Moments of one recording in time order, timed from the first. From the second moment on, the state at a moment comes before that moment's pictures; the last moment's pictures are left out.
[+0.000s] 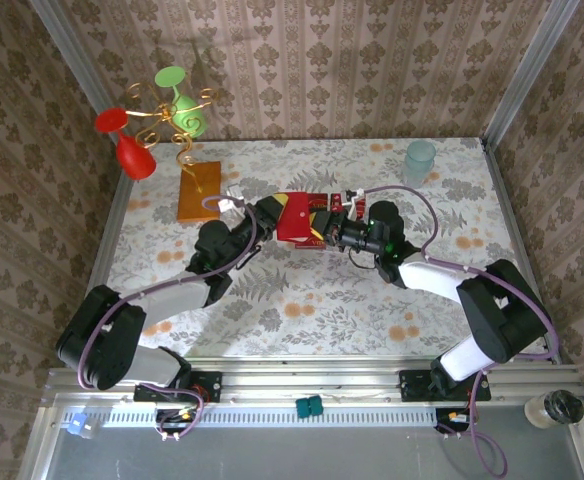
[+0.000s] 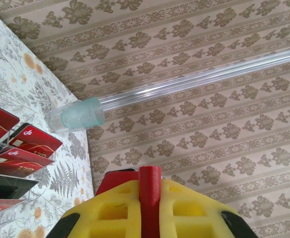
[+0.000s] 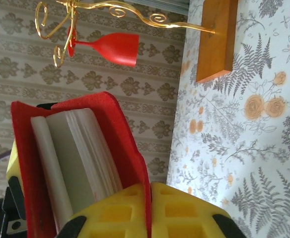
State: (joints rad) left arm -0.64 1.38 0.58 0.95 0.19 -1.36; right arm 0.48 1.53 0.71 0.72 -0.59 1.27
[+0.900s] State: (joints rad) left arm -0.65 1.38 0.51 0.87 0.21 -1.28; right arm 0.46 1.44 0.58 0.72 -0.63 1.23
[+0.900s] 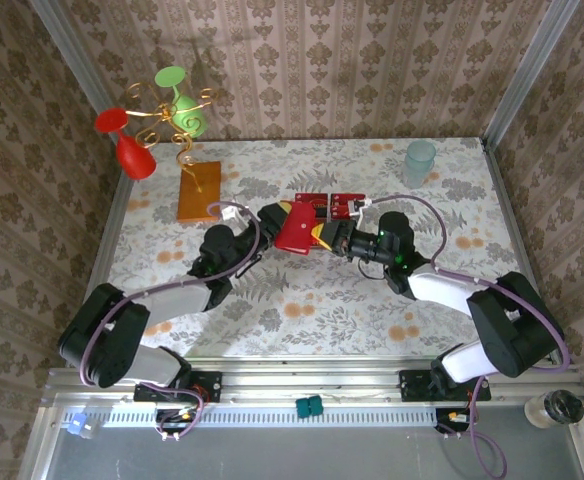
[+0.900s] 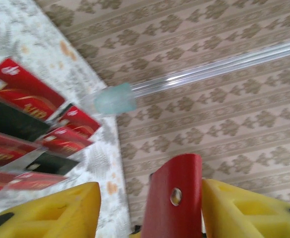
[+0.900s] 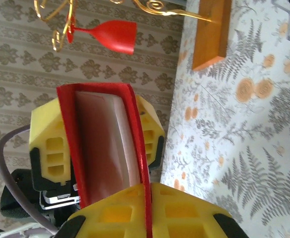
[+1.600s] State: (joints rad) left arm -0.68 1.45 0.41 0.64 0.23 -1.08; right arm 0.45 1.62 0.39 0.69 -0.64 1.05
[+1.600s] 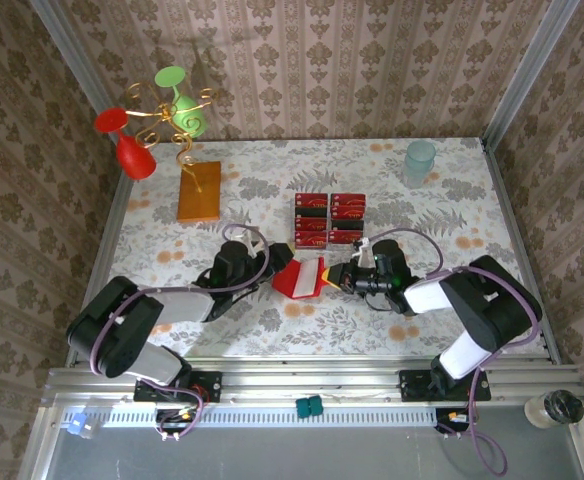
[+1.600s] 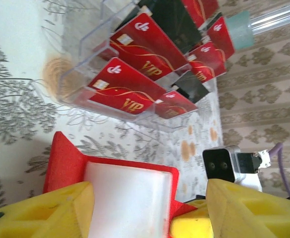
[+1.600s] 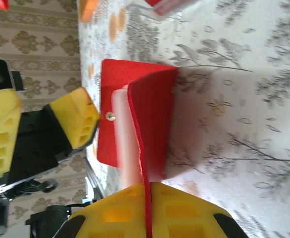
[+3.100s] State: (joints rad) left arm -0.94 1.55 0.74 -0.33 -0.24 -0.64; right arm 0.40 1.34 0.61 0.03 -0.57 0.74
